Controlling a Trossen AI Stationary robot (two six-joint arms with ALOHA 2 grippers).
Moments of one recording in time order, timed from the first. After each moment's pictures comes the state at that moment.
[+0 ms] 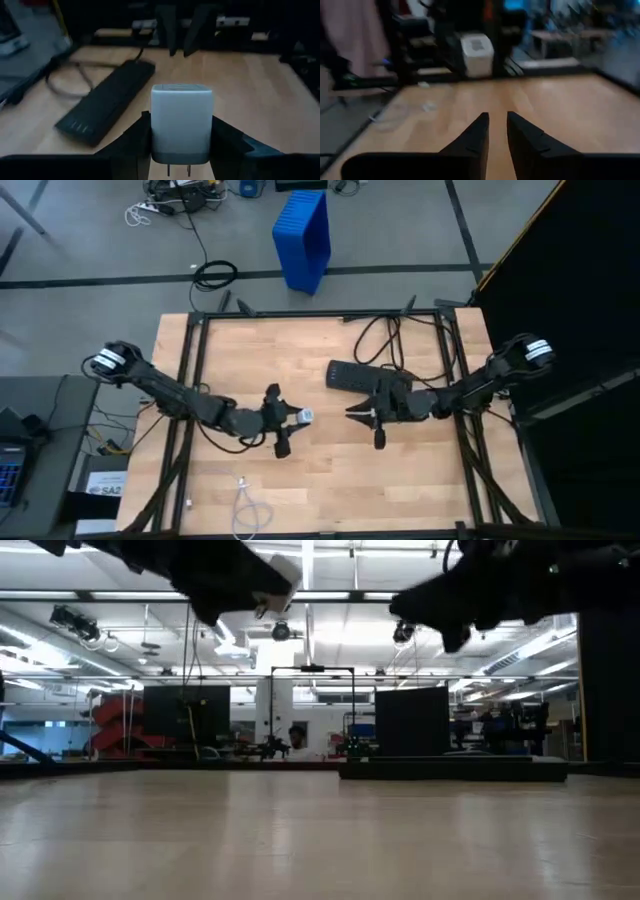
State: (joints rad) left arm -0.41 1.38 0.71 0.40 -0.54 -0.16; right arm 0.31 1.47 0.45 1.04 0.27 0.03
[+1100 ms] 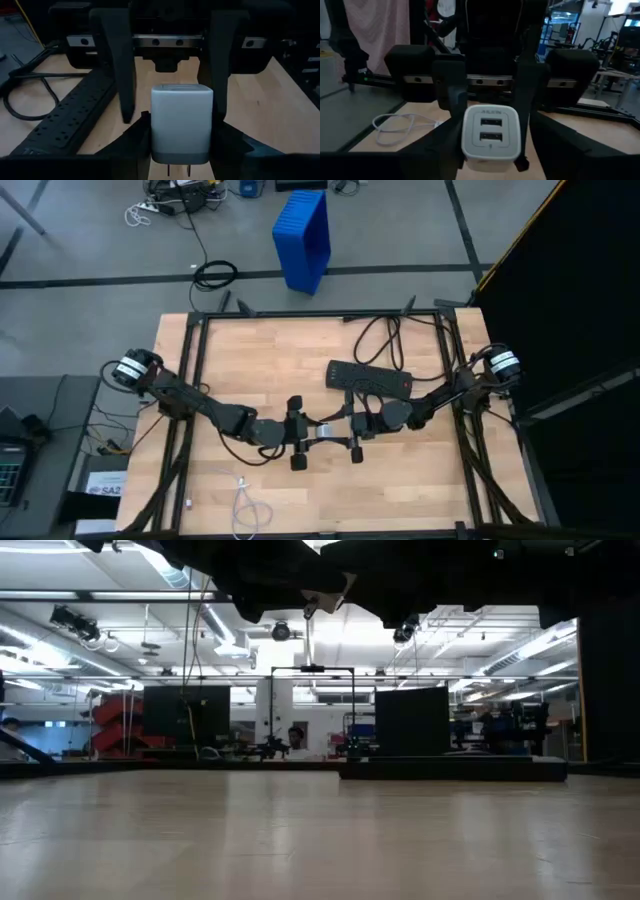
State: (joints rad) left arm -0.41 1.58 0.89 0.33 -0.48 -0.10; right arm 0.32 1.73 0.68 1.06 0.23 -0.11
